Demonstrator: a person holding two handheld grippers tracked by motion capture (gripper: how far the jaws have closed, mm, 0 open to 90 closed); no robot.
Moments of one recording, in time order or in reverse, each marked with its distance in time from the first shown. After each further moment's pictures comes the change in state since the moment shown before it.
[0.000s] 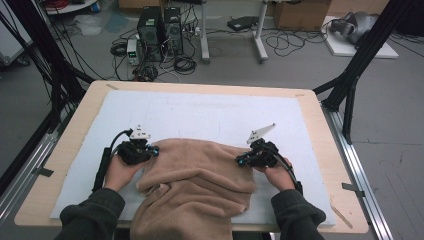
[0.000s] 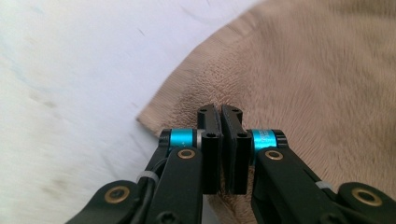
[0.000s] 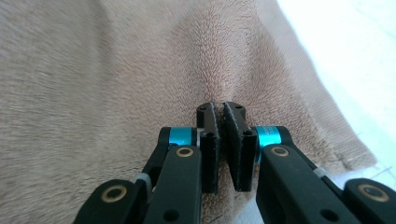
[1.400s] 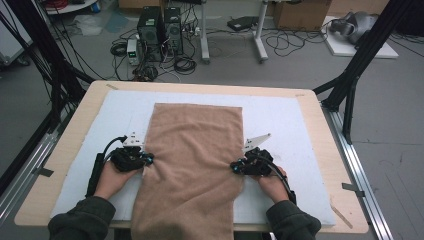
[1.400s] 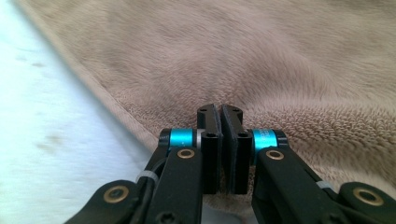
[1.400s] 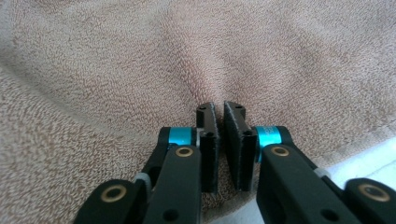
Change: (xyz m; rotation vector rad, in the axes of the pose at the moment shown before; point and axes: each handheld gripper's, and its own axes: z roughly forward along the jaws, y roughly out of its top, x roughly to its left) left arm 0.004 -0.025 -0.008 0.033 -0.035 0.024; right arm 0.024 -0.010 0.017 -0.035 -0.040 -0.026
